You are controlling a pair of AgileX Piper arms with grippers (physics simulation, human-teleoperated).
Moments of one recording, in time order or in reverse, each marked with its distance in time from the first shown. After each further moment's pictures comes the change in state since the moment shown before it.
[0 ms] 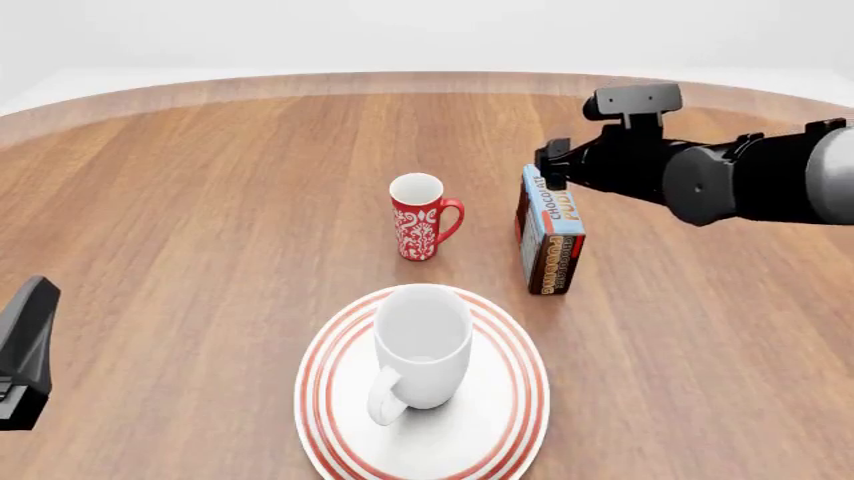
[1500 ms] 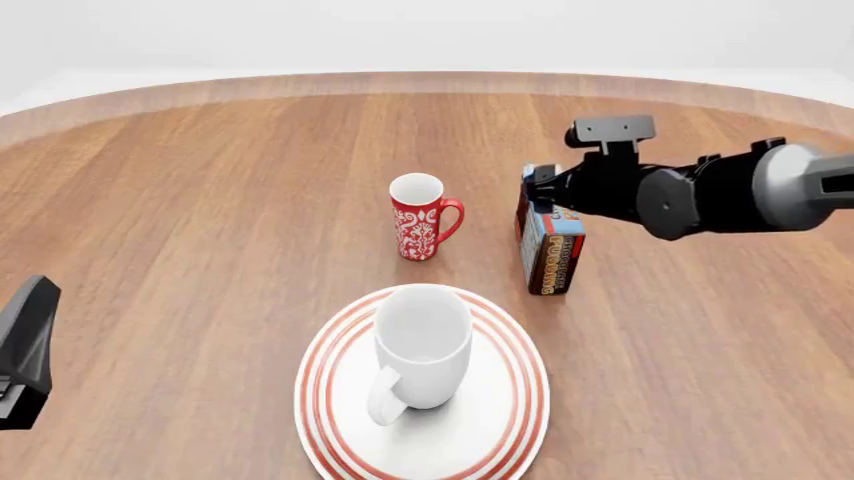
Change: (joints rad) left arm -0.006 0.002 0.000 -0.003 -0.025; right arm 0.006 0.114 -0.014 -0.024 0.019
